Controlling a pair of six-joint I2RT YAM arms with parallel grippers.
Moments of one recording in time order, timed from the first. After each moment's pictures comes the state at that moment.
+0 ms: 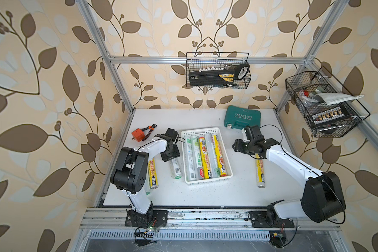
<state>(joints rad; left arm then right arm) -0.34 1.71 1.06 -0.69 0.00 -0.68 0.30 1.42 0.99 -0.55 -0.01 0.51</state>
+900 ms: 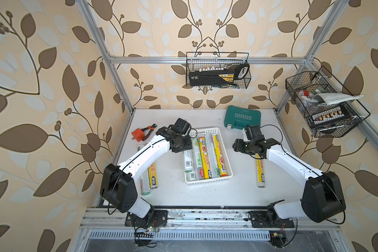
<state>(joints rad) -0.60 1.52 1.31 -0.88 0.01 -0.72 0.30 1.42 0.99 -0.54 -0.01 0.51</state>
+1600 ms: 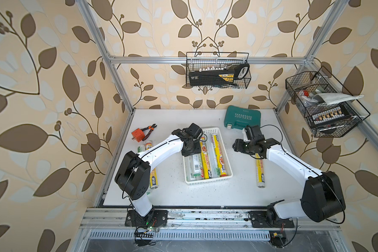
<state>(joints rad) -0.68 1.69 1.33 -0.82 -0.02 -0.81 0.29 1.42 0.99 -0.54 -0.02 0.51</state>
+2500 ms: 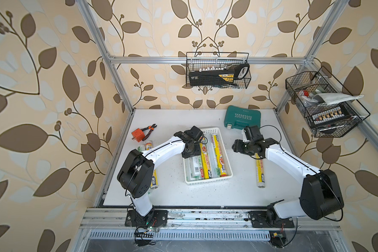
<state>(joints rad) -0.70 1.72 1.28 -0.77 -0.05 -0.83 0.29 1.44 0.99 -0.54 -0.03 0.51</state>
